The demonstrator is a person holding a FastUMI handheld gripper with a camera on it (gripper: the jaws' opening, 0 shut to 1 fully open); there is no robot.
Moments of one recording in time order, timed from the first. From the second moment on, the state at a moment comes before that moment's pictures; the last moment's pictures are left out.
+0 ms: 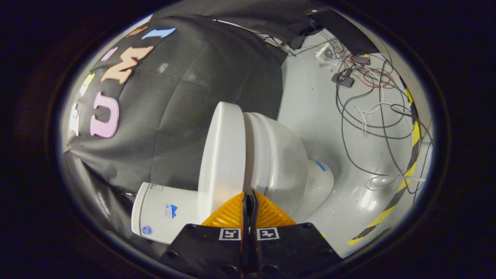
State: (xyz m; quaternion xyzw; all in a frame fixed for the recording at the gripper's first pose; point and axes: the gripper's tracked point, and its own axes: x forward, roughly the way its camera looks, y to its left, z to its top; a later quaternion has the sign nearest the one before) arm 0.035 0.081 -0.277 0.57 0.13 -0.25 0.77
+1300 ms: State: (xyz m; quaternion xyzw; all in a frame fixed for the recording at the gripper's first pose) arm 0.063 0.121 -0.133 0.42 0.12 -0.21 0.88
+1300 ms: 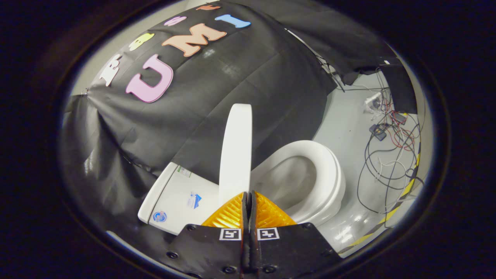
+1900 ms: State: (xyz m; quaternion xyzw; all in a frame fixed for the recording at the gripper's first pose) arm 0.086 0.150 -0.085 0.31 0.12 -0.20 0.92
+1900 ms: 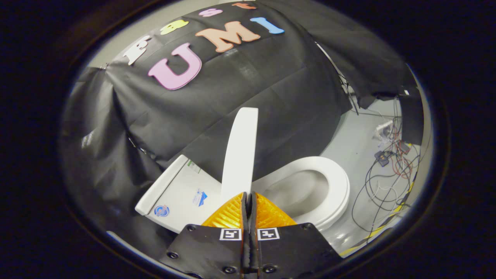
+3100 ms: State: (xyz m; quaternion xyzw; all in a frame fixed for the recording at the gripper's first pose) arm 0.144 0.242 -0.016 0.13 0.13 -0.15 0.97
